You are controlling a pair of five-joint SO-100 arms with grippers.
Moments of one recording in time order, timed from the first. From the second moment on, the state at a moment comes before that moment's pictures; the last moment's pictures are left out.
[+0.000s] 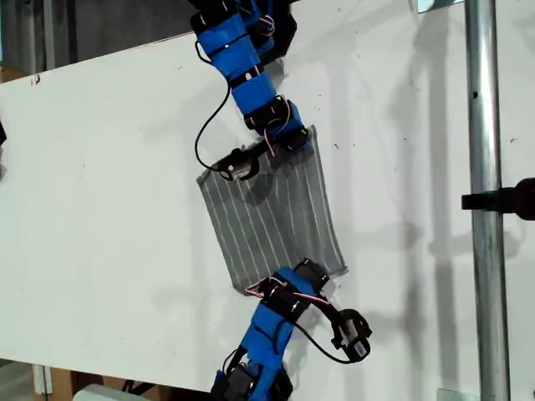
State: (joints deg) arm 0 24.1 62.0 57.3 93.2 -80.4; arm 1 -17.9 89.4 118.3 61.8 67.6
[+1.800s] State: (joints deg) arm 0 21.9 36.5 45.8 79.5 -80.9; arm 1 -15.8 83.2 114.2 57.1 63.6
